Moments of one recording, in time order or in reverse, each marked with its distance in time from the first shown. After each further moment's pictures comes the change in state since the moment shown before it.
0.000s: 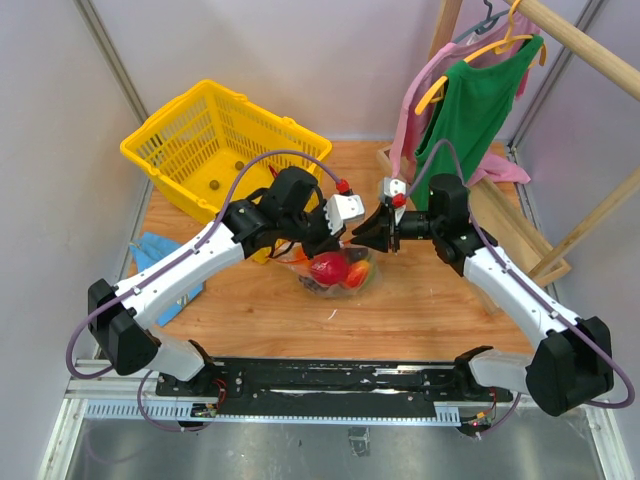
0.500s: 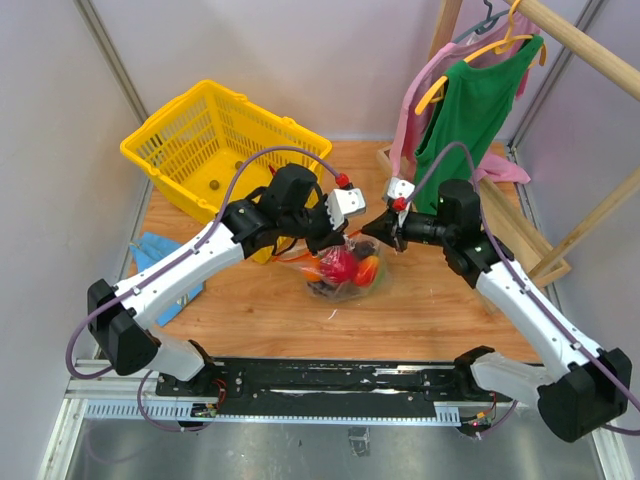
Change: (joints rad) left arm 0.003 0.000 0.000 0.064 -0.001 -0.024; right arm 0.024 -0.114 0.019 -0.131 0.246 -0.050
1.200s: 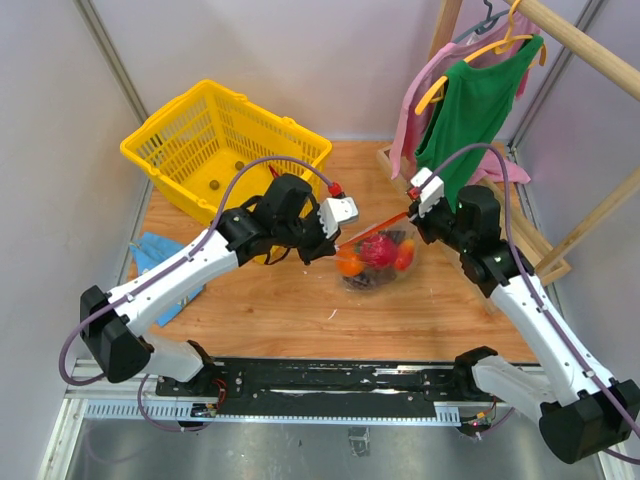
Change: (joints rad) left arm 0.000 -0.054 -0.080 -0.015 -0.030 -0.048; right arm -0.064 -0.137 -0.009 -0.149 0.560 -0.040
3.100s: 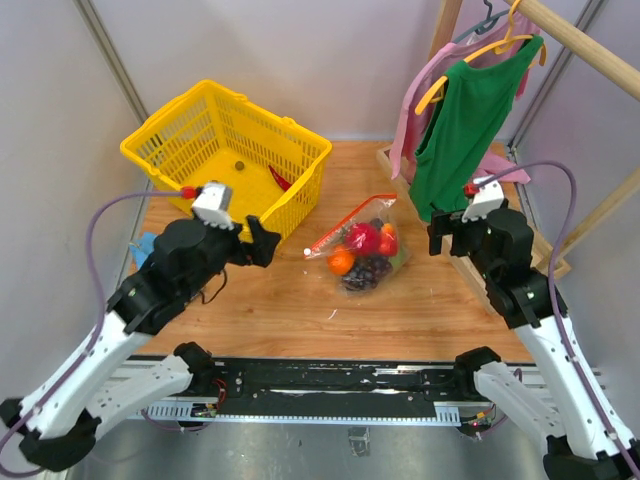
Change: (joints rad) left arm 0.085 -0.555 -0.251 0.060 -0.551 -0.650; right arm -0.035 -0.204 0.014 -0.208 0.363 0.402
